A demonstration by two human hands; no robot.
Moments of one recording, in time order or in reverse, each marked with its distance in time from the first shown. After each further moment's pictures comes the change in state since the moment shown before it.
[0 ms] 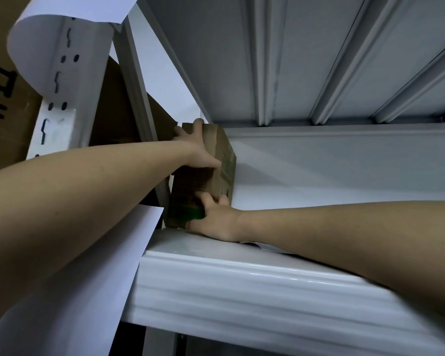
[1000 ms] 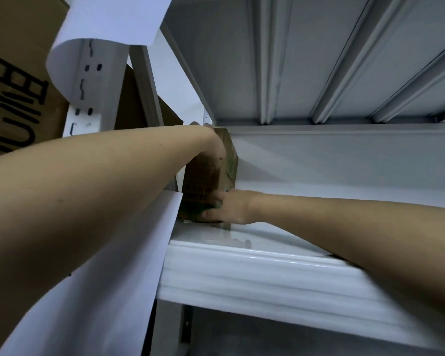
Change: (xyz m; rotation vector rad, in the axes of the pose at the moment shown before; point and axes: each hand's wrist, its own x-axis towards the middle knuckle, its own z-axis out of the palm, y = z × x) left_hand -0.031 0.022 -0.035 0.268 -0.175 0.062; right_hand -0.004 -0.001 -0.028 -0.377 -0.046 -0.018
